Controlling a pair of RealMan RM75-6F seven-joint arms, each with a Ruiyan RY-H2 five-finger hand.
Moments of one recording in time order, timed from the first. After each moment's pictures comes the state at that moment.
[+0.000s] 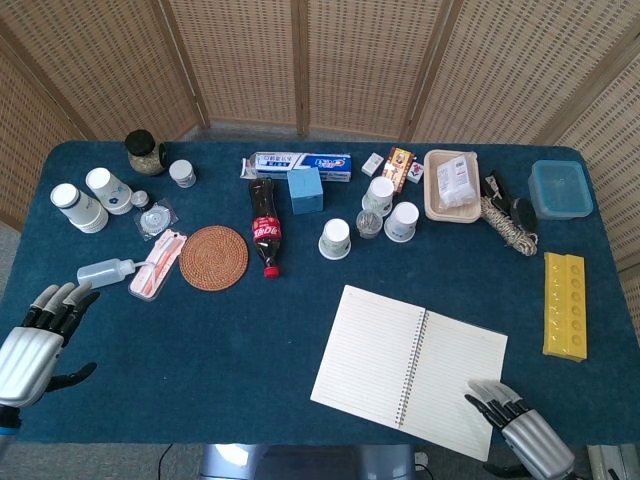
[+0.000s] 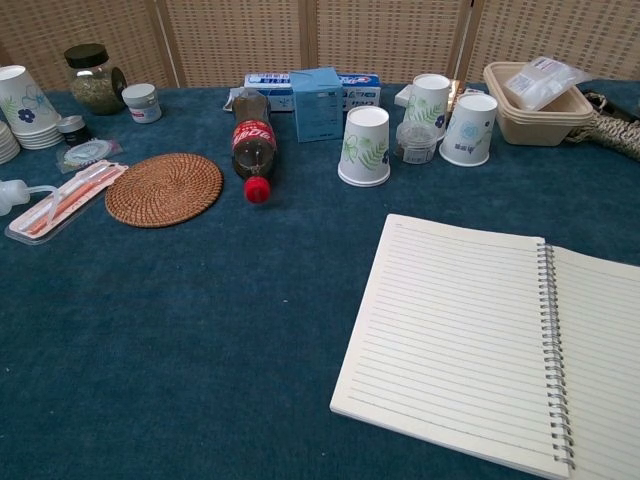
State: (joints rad) left arm -0.12 -1.00 0.05 -1.74 1.68 1.46 0.08; right arm 0.01 -1.51 -0.31 -0.74 -1.95 1.66 0.35
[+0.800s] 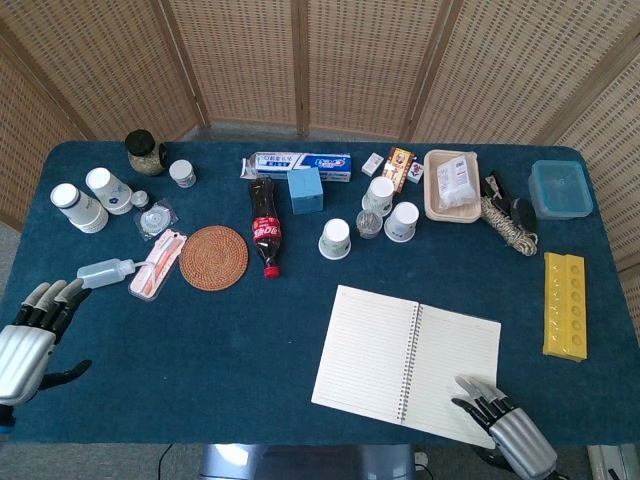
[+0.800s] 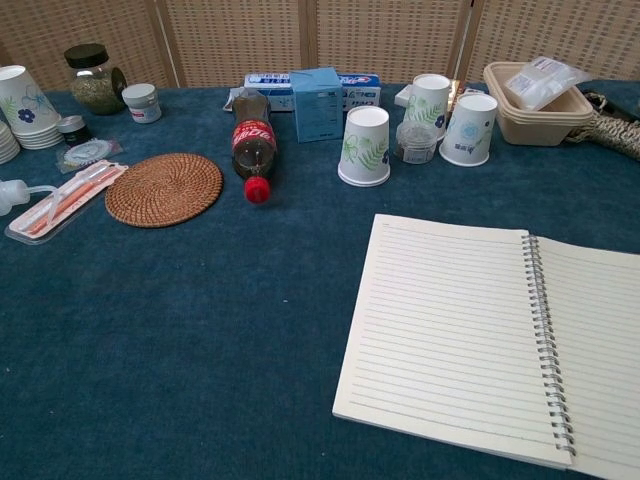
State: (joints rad) left arm -0.11 -0.99 0.04 -1.74 1.66 1.47 0.05; right arm -0.02 -1.65 -0.28 -0.62 -1.93 1.76 0.44
